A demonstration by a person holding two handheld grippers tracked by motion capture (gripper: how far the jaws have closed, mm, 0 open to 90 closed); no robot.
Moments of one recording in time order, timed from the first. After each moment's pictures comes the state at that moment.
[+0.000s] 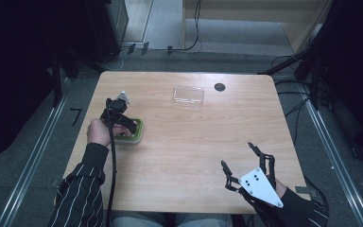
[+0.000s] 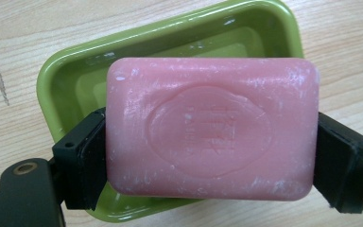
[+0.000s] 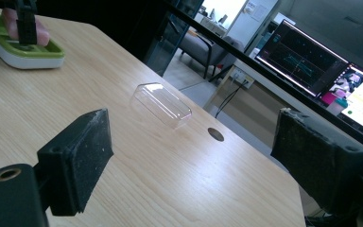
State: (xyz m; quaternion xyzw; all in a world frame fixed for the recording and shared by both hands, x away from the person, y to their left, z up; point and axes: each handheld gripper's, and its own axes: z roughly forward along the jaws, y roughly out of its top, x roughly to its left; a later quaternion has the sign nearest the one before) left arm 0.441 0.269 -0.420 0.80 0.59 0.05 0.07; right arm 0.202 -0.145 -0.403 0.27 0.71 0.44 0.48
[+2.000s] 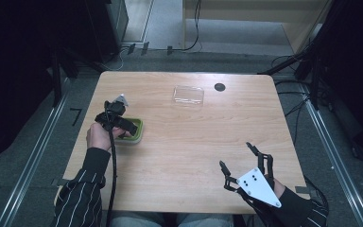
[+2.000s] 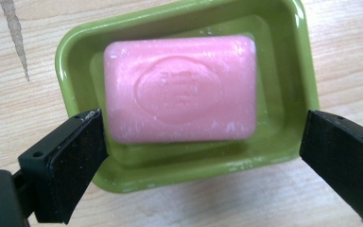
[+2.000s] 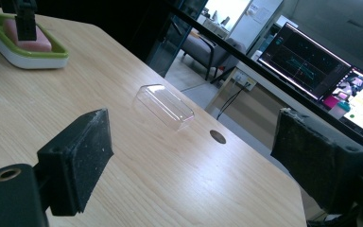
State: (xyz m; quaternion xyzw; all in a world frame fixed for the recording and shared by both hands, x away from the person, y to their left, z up) left arm 0.422 0.266 -0.413 0.79 0.60 0.08 0.06; right arm 0.203 -0.142 -0.403 0.26 0.71 0.44 0.48
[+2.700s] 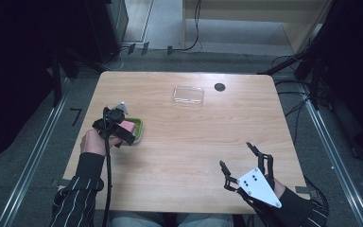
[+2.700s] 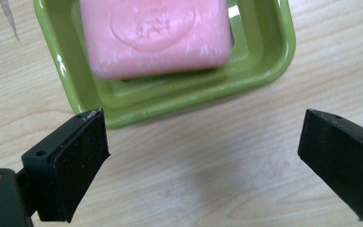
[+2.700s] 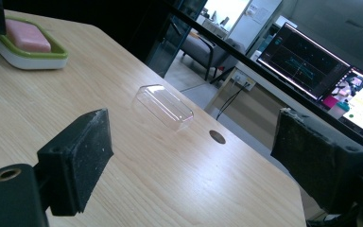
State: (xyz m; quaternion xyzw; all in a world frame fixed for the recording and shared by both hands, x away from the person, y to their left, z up) left arm 0.390 0.261 -0.404 0.82 0.57 0.07 0.03; right arm 0.203 -0.143 -0.403 0.26 0.71 0.44 0.48
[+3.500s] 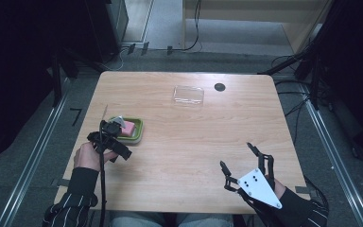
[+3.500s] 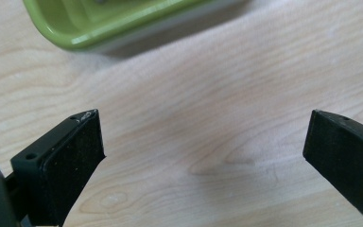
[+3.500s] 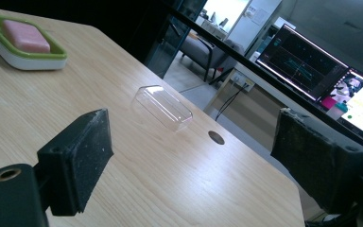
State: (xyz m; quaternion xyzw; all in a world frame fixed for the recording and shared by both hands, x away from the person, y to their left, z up) left arm 0.350 0.265 -0.415 0.83 0.56 0.07 0.00; right arm 0.202 -0.143 -0.403 0.26 0.71 0.44 0.48
